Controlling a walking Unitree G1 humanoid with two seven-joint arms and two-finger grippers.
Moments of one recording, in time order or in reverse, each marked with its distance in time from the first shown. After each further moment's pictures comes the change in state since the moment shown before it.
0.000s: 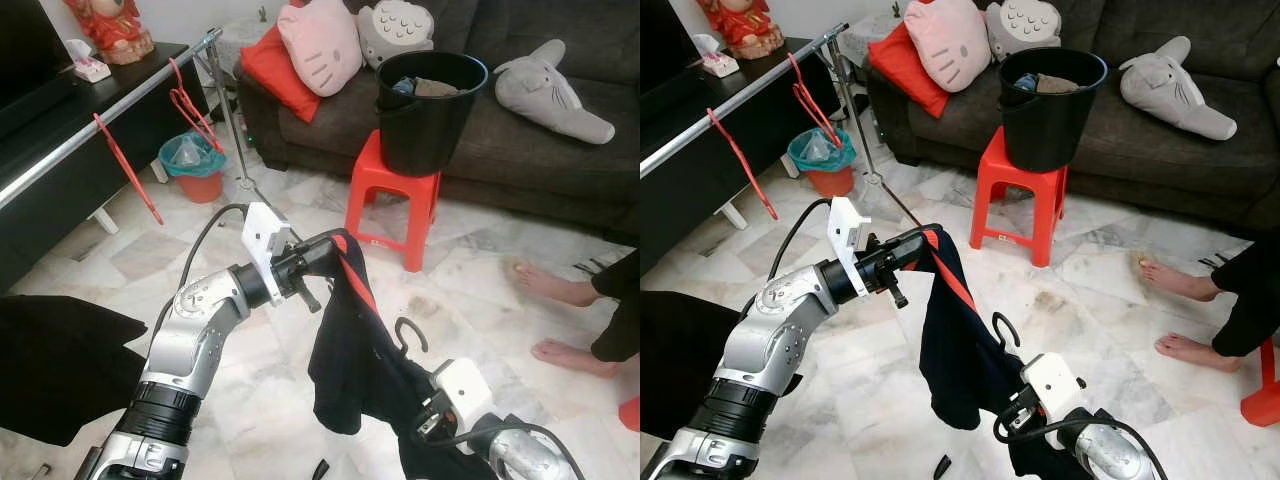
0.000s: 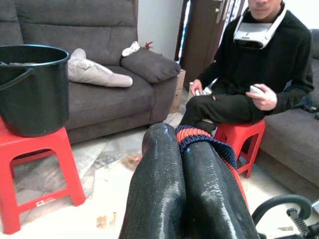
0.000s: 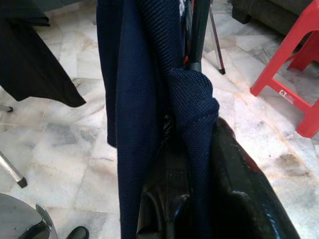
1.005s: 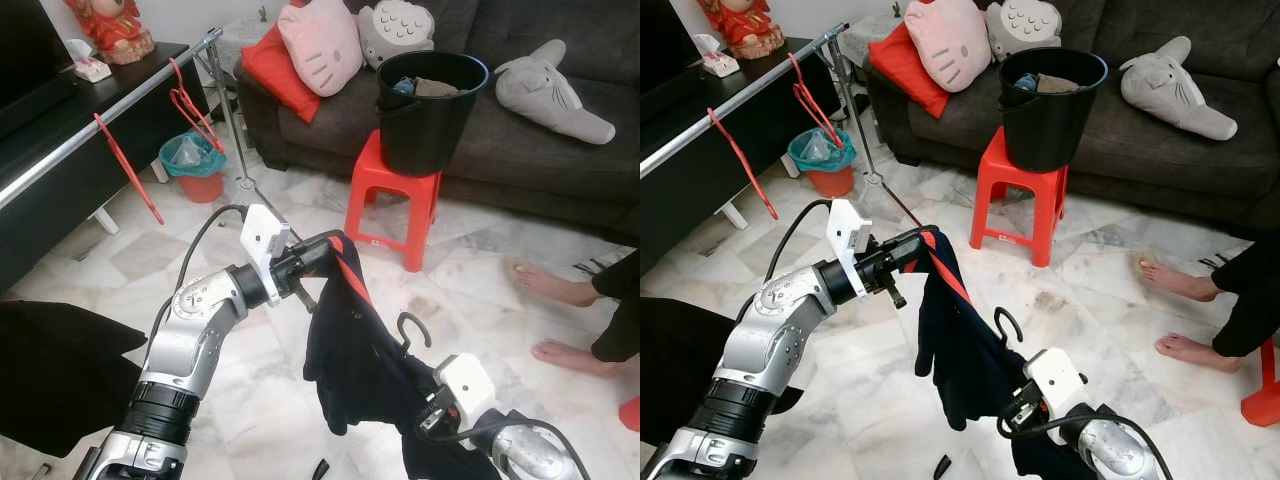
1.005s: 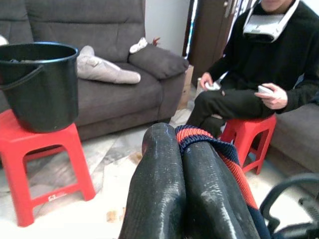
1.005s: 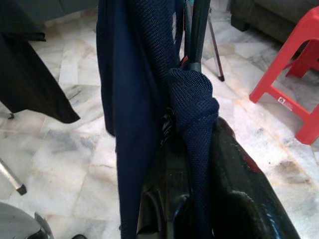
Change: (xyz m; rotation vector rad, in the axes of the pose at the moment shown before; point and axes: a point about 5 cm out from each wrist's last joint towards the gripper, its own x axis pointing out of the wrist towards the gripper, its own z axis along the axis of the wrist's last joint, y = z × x) left arm -0.003 0.005 -0.007 0.033 0.025 0.032; right arm 0.001 -0.004 0.008 0.001 -0.033 0.001
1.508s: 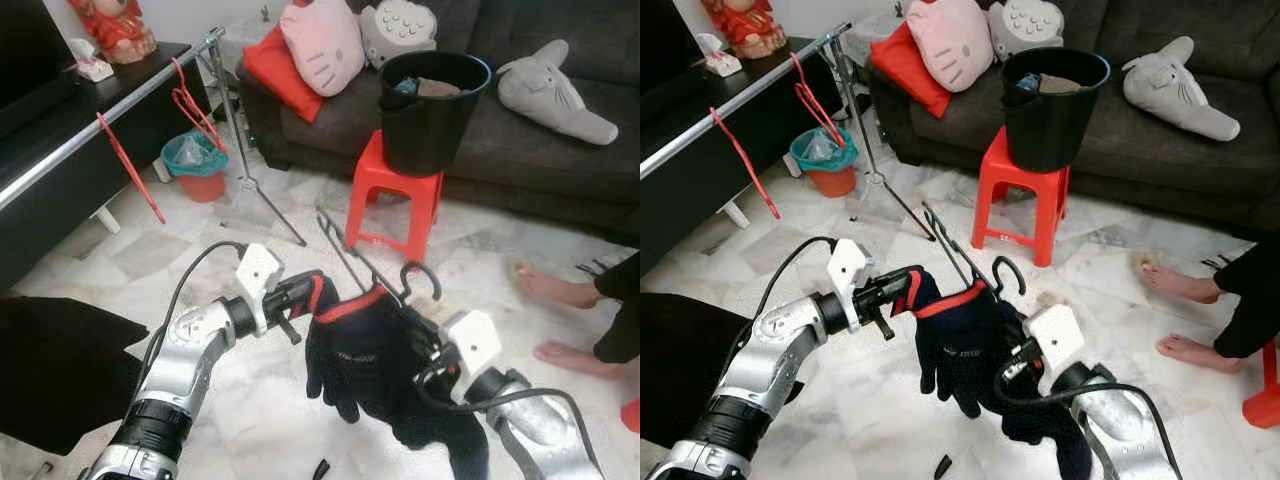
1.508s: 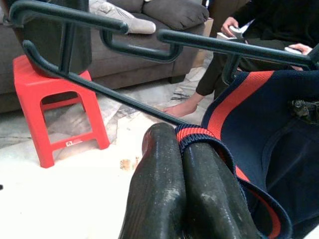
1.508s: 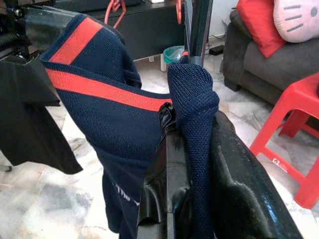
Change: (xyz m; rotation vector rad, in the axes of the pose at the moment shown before) left arm -0.025 0.004 -0.049 -0.010 0.171 0.050; right arm 0.005 -0.006 0.062 -0.011 -0.247 -0.006
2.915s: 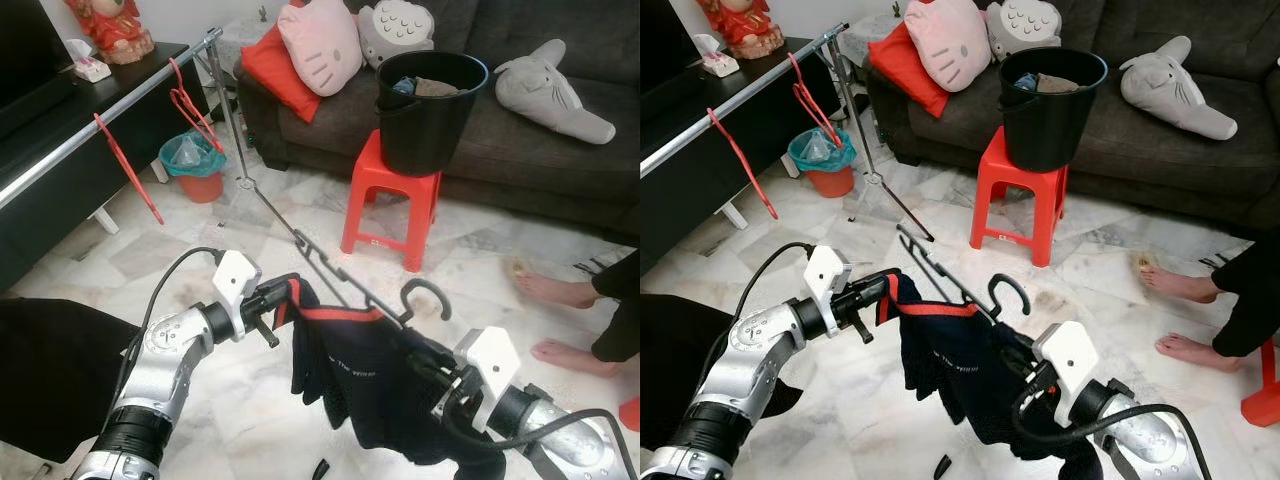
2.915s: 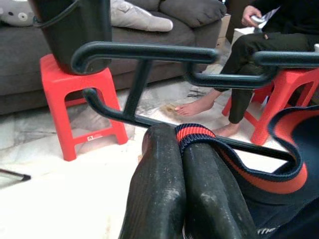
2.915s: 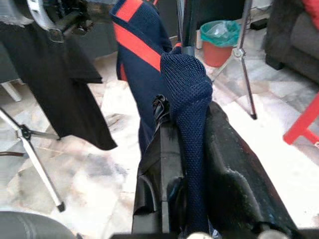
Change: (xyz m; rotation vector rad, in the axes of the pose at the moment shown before) left arm -0.024 0.016 -0.006 0.036 0.018 0.070; right arm -0.032 0.013 0.007 0.047 0.054 0.191
